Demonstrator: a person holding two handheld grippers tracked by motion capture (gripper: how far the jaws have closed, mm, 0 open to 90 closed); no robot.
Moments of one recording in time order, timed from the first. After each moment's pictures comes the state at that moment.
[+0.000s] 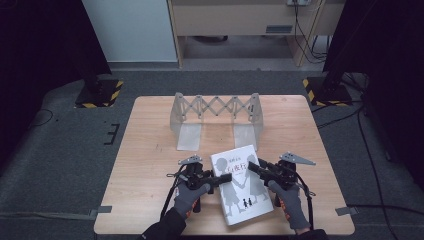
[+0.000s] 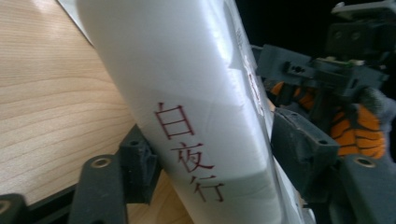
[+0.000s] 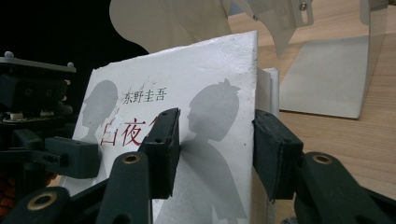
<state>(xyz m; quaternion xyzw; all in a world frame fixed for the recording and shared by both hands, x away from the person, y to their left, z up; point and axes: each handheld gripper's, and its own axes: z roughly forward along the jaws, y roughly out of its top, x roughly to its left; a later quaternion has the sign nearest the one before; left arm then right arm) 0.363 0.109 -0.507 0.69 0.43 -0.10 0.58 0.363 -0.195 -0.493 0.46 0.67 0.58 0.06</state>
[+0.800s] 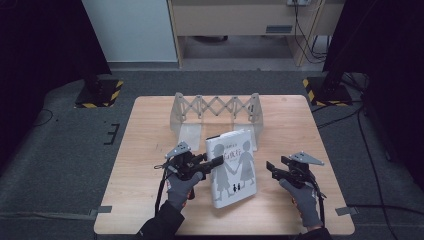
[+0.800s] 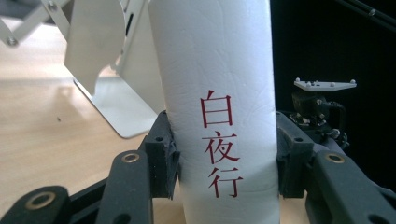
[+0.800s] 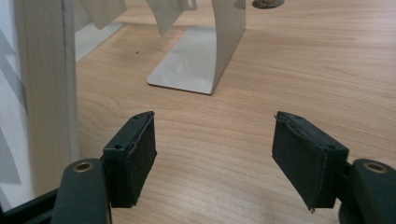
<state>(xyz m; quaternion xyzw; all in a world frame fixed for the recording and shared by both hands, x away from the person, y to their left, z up) 0.366 0.128 -0.453 0.68 0.39 0.01 0.62 0.372 -0.235 -0.507 0.51 0.70 0.45 0.20</state>
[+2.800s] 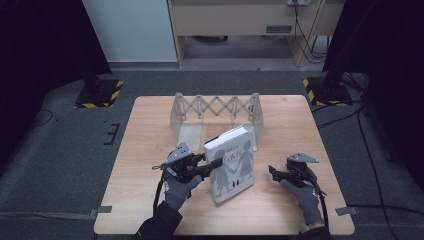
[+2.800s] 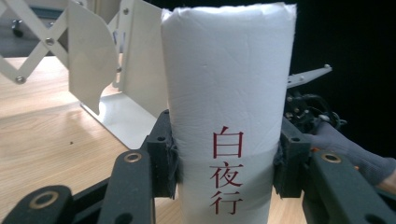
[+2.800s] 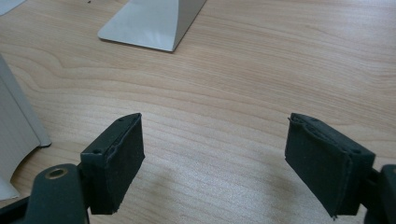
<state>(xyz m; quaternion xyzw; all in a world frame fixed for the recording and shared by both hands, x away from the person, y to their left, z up) 0.356 0.129 -0.444 0.71 0.33 0.07 0.62 0.384 -0.242 -0.527 0.52 0.73 0.38 0.21</state>
